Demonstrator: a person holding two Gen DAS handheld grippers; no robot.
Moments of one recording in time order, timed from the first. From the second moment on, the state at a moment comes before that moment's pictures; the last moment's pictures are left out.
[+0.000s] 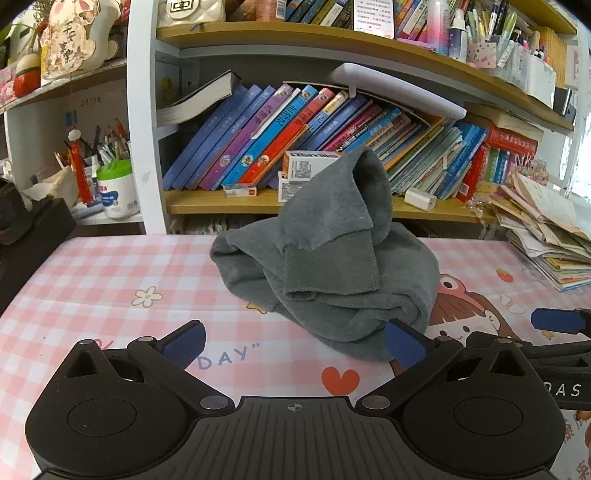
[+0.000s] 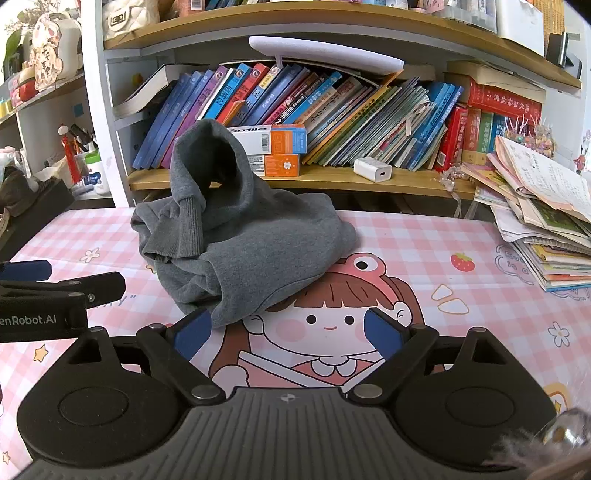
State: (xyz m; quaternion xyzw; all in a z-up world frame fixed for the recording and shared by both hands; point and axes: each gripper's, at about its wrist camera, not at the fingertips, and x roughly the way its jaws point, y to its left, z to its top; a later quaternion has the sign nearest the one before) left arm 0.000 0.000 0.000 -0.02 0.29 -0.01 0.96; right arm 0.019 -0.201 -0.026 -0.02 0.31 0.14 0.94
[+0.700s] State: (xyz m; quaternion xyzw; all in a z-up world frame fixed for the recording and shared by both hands) left arm 0.001 0.000 -0.003 -0.03 0.30 -0.01 0.95; right arm 0.019 -0.199 -0.029 -0.02 0.31 0.14 0.94
